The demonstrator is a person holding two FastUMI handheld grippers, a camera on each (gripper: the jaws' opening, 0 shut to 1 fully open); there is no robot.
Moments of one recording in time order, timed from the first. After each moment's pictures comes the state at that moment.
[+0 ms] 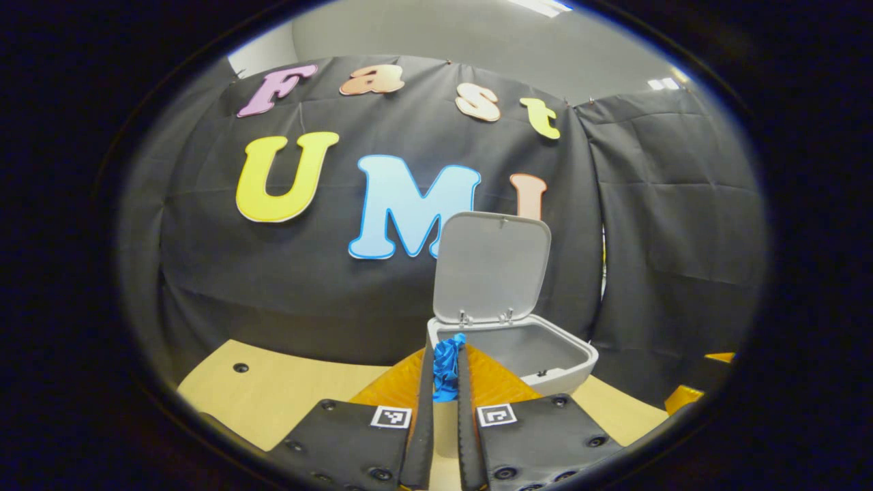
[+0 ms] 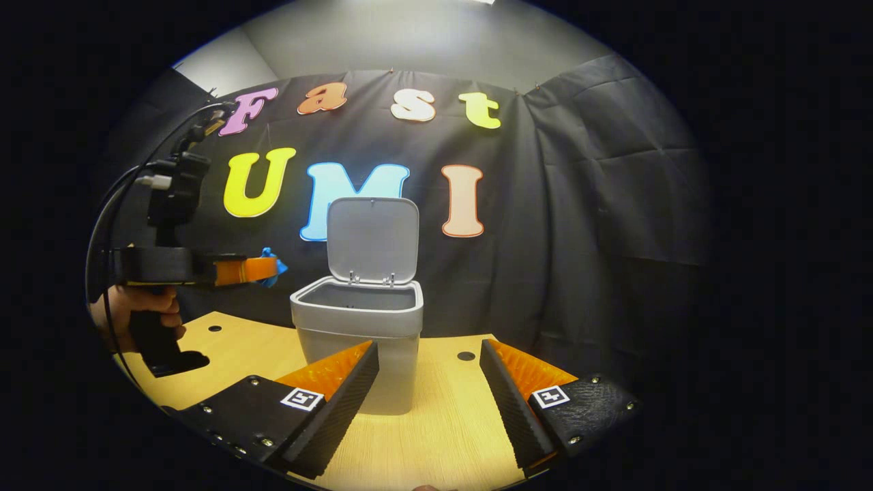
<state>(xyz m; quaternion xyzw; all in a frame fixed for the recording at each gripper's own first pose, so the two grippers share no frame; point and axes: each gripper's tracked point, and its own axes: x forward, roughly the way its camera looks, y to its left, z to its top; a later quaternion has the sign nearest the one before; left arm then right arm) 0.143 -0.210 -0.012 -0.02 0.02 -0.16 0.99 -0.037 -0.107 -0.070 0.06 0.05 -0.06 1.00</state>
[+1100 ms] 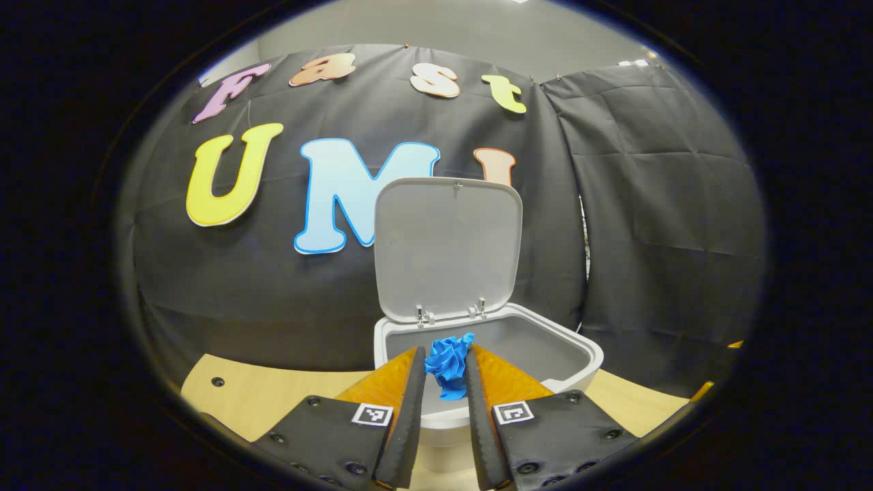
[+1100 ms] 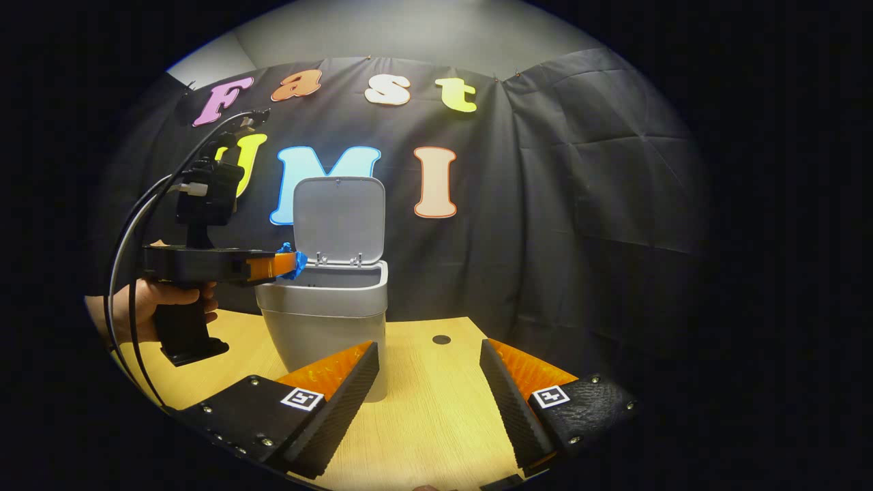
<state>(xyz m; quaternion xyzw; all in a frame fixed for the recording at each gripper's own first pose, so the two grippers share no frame) 0.197 -0.273 -0.045 0.01 0.04 -0.21 0.98 -0.045 -0.136 -0.093 0.07 0.08 -0.11 0.99</state>
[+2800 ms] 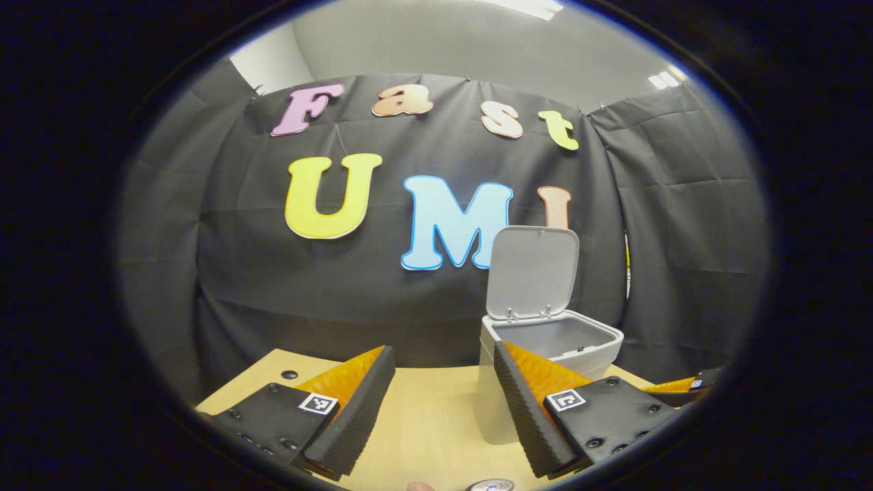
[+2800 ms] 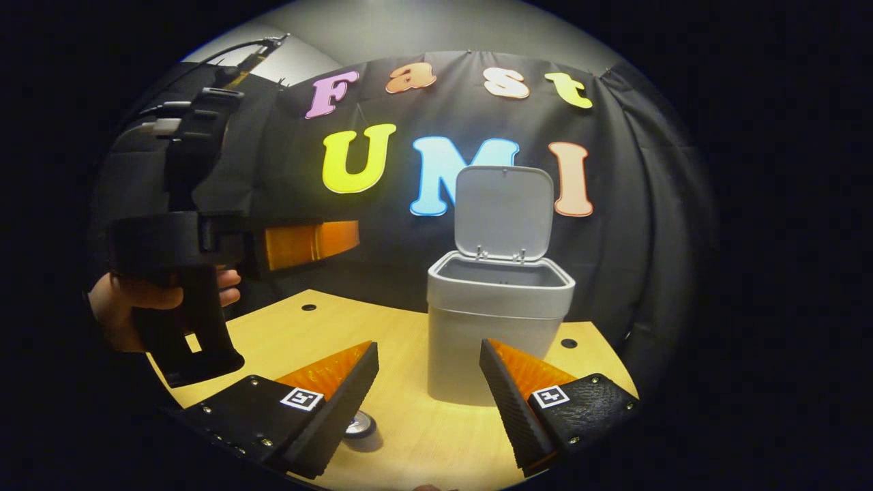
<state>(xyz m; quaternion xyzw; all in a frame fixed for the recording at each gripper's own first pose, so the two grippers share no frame) 0.070 -0.091 -0.007 -0.01 -0.02 -0.08 1.00 -0.017 0.055 -0.083 0.05 0.08 0.15 0.98</state>
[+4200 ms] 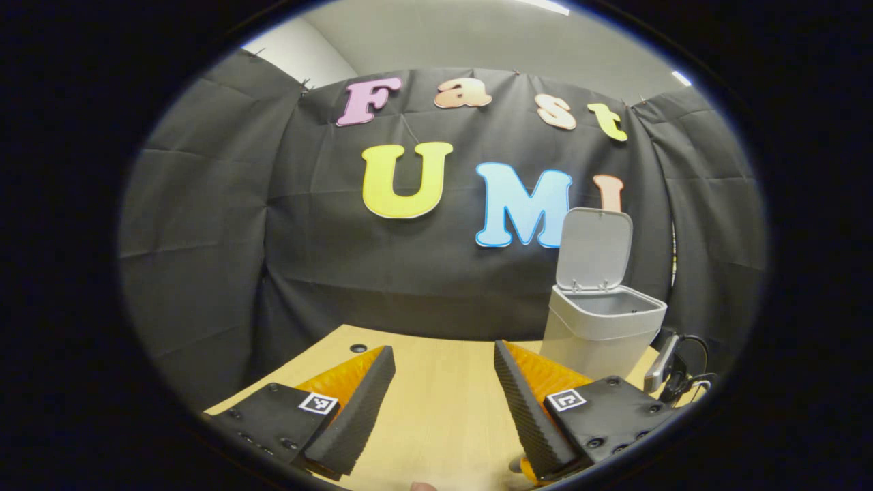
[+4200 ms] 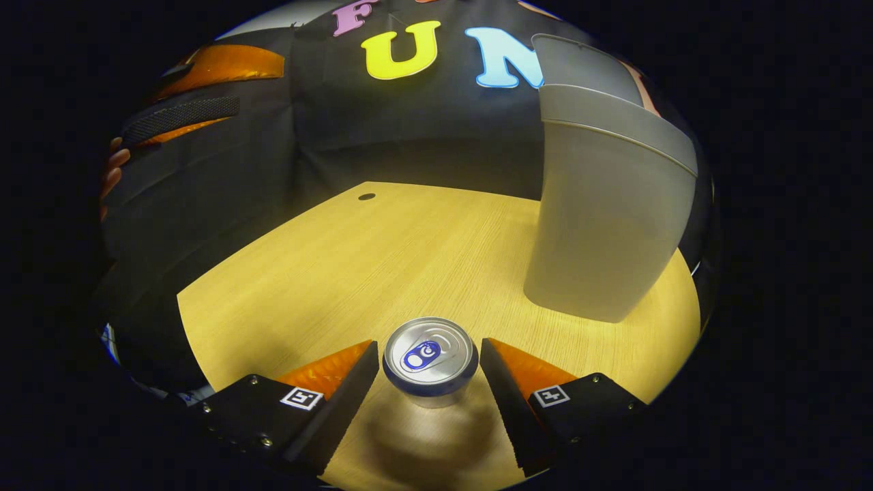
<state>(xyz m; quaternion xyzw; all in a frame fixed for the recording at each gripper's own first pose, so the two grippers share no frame) 0.004 0.006 -0.042 -0.02 0.03 0.02 1.00 -0.033 0.163 -0.238 0.03 0.29 0.27 0.92</state>
